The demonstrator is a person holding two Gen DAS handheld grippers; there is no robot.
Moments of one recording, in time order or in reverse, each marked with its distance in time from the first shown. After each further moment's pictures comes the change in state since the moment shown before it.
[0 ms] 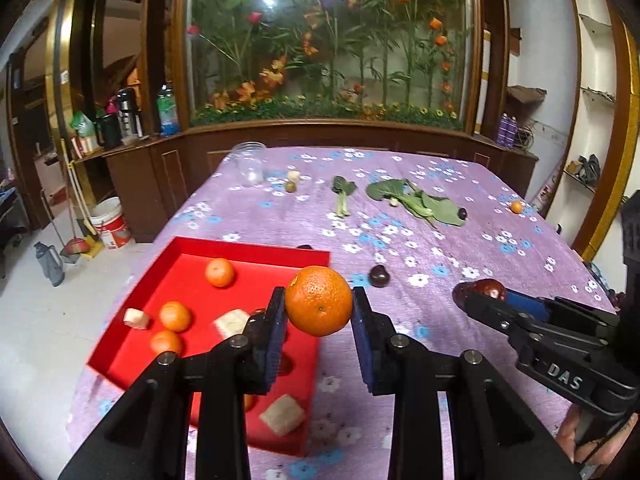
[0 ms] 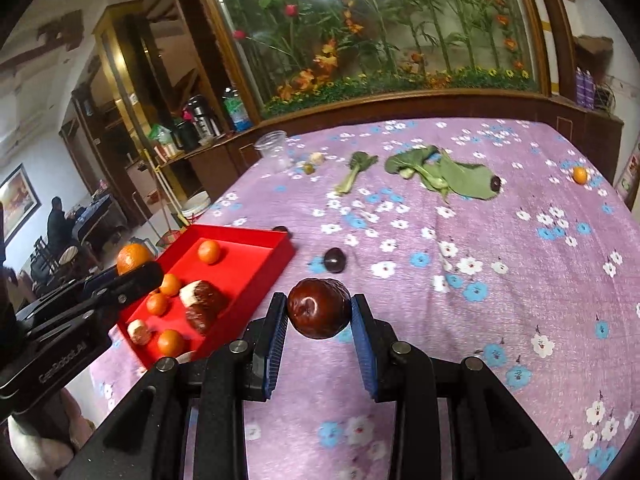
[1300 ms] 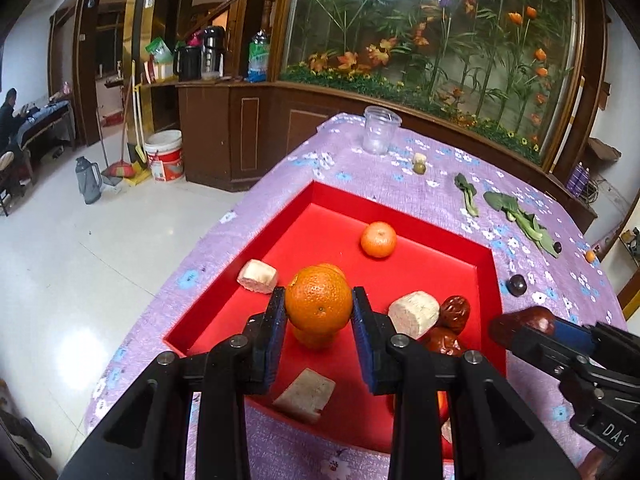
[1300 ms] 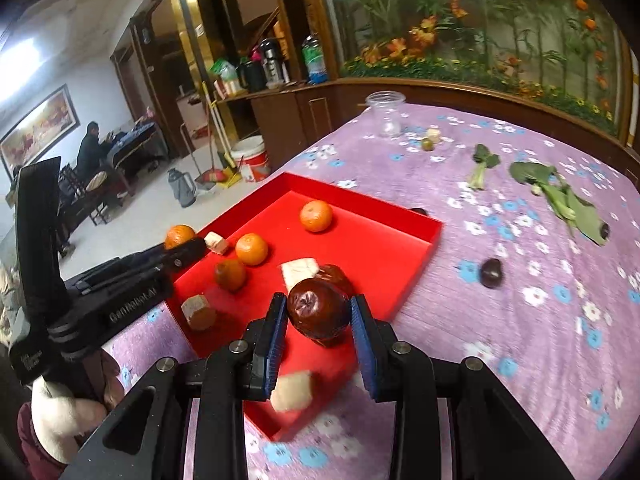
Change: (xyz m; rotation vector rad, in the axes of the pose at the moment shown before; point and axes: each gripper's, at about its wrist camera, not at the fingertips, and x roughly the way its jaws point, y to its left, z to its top) left arm 0.044 0.154 -0.038 -0.277 0.079 0.133; right arm 0.093 0.125 0.003 -0.240 0.161 0.120
